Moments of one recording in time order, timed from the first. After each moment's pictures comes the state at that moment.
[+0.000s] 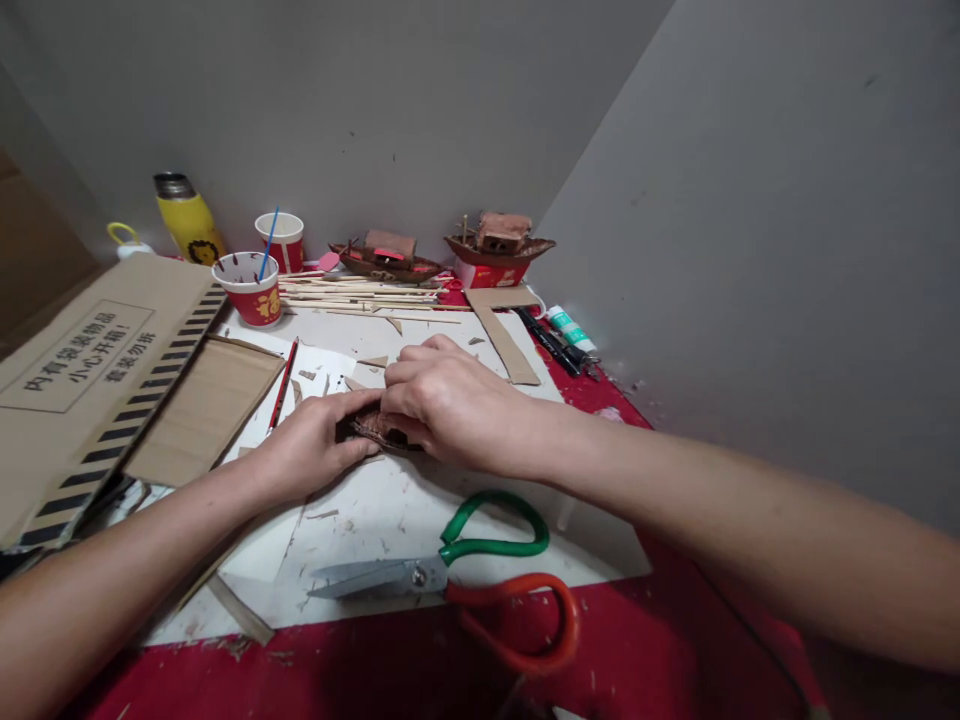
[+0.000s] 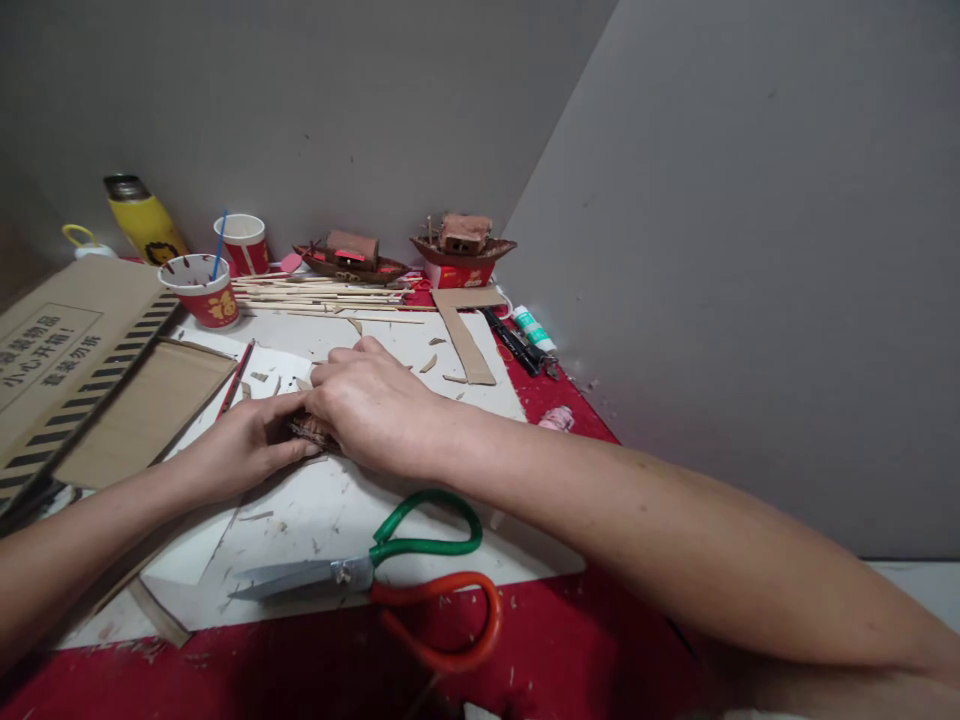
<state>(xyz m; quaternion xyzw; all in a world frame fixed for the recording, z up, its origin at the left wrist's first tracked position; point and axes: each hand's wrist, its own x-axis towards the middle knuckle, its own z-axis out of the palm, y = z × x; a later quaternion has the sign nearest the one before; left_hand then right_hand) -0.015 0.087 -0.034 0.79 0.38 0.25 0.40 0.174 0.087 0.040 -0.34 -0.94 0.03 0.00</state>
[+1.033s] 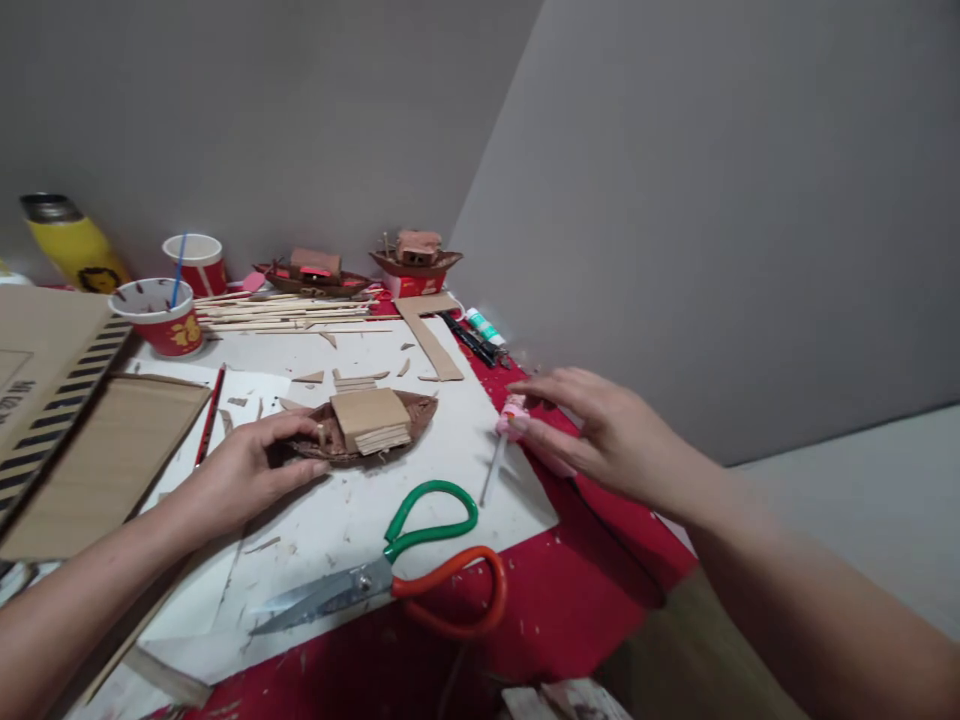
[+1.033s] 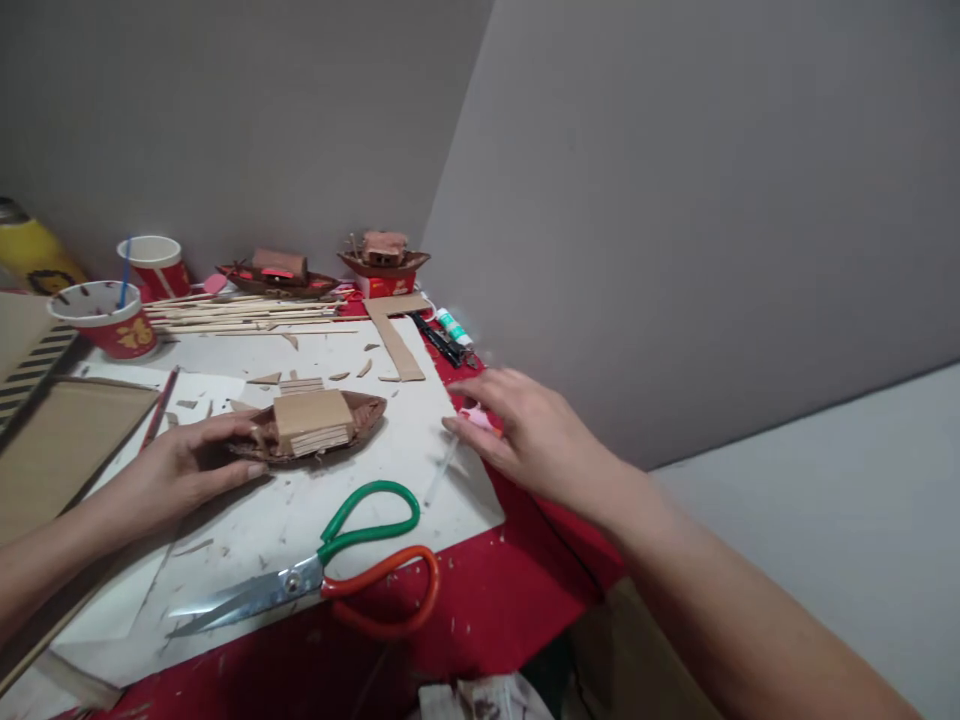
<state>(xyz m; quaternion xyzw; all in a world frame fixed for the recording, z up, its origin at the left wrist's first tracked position) -0.018 0.094 -0.039 0.79 0.37 0.25 0.43 0.334 -0.001 0.041 -0.57 -0.81 -0.05 0.14</state>
